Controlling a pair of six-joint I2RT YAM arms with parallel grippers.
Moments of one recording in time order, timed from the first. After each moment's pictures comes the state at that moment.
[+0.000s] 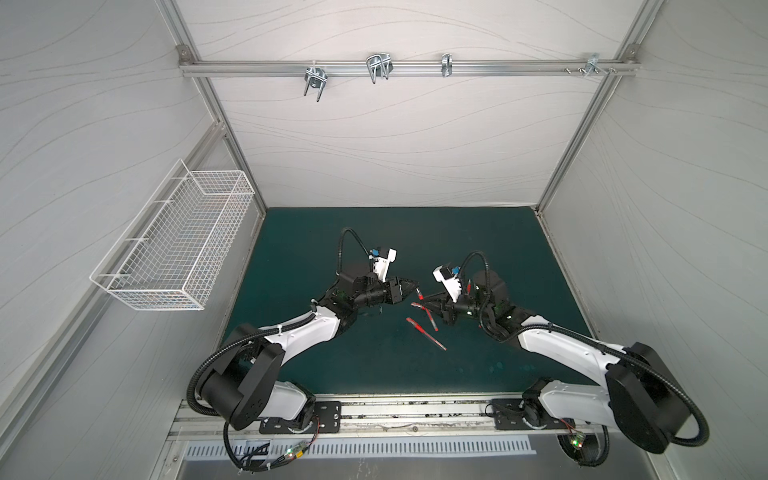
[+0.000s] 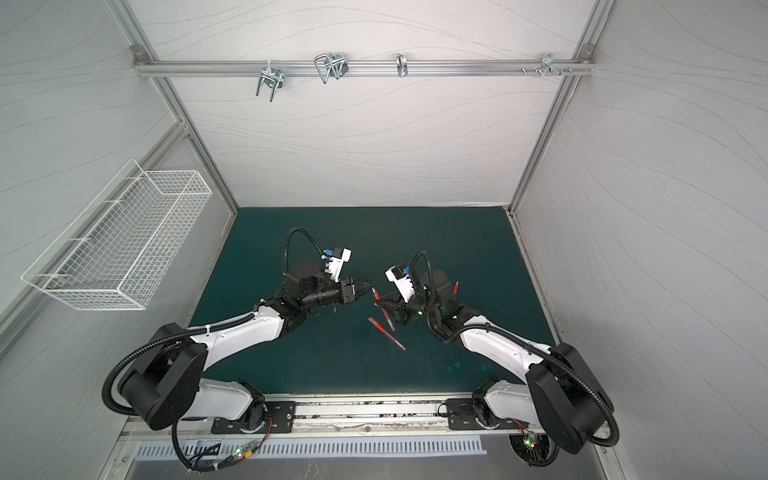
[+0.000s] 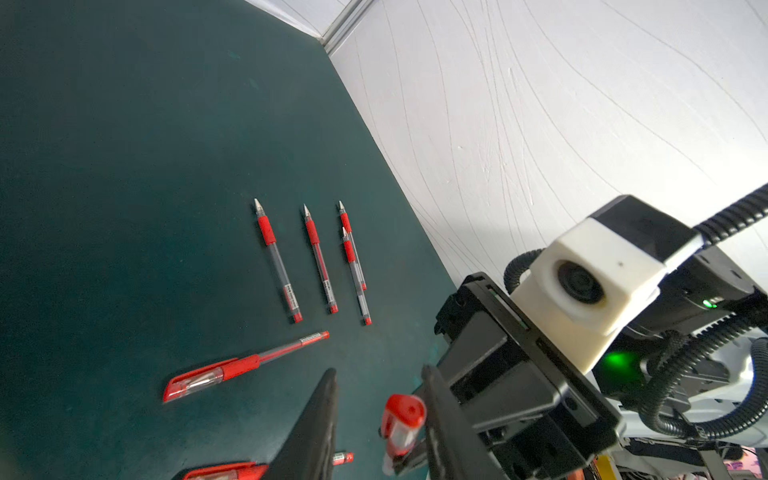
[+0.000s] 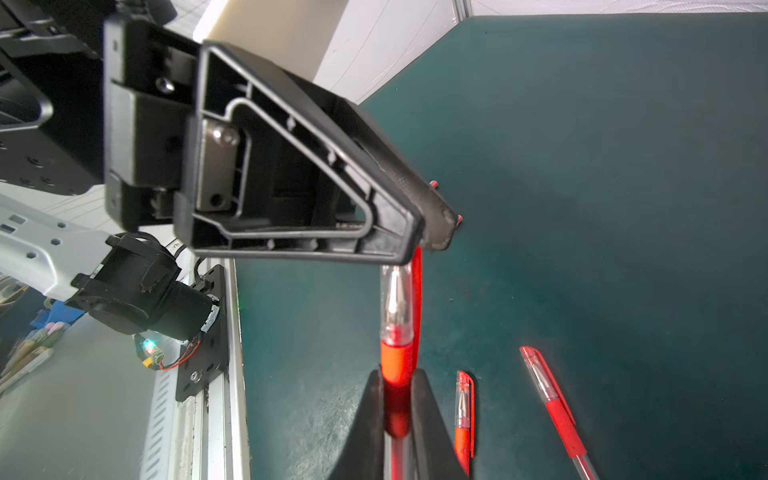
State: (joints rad) left arm -0.54 1.40 0.64 0.47 0.61 -0.71; right arm 0.66 1.22 0.55 0.25 -0.59 0.16
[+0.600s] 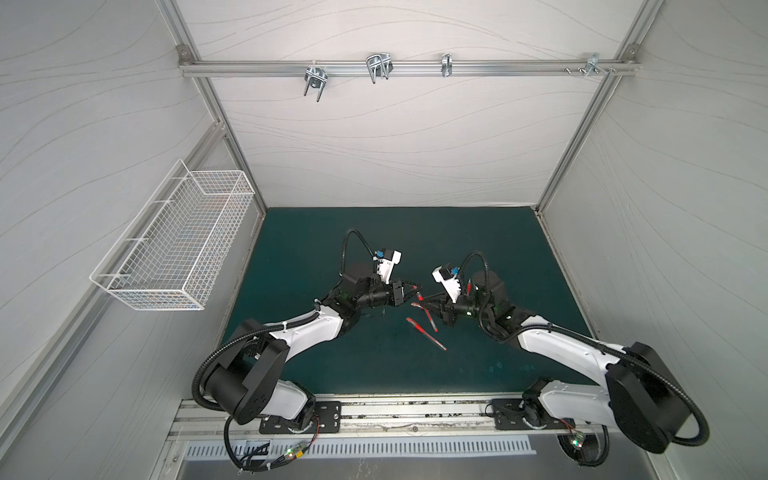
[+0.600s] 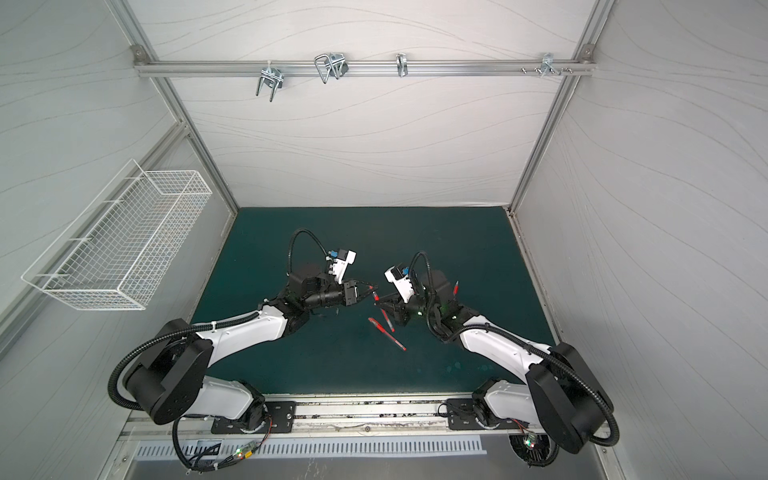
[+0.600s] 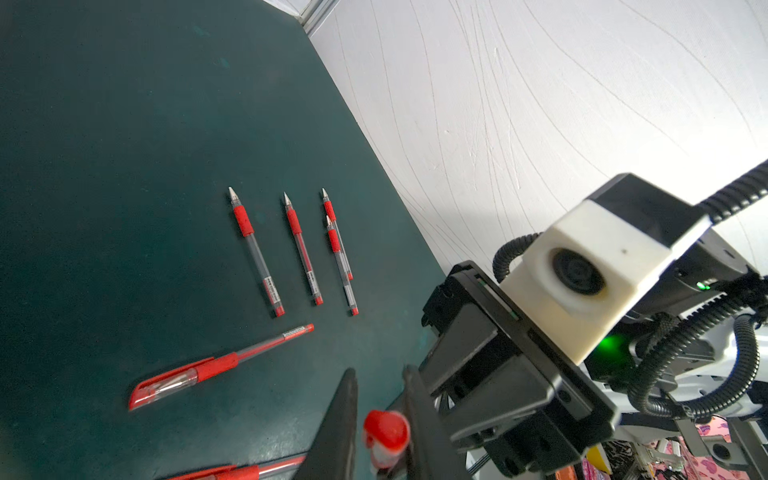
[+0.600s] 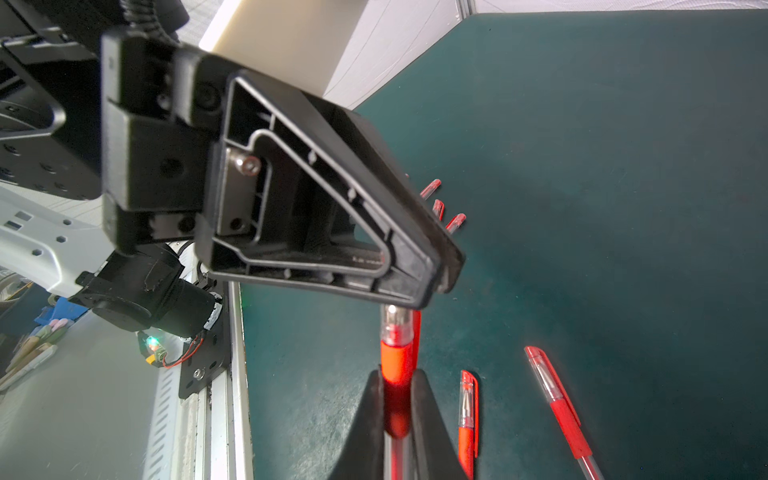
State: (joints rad) left arm -0.57 1.42 0.64 0.49 0.65 -0.71; right arm 0.66 1.22 0.55 0.25 -0.60 0.16
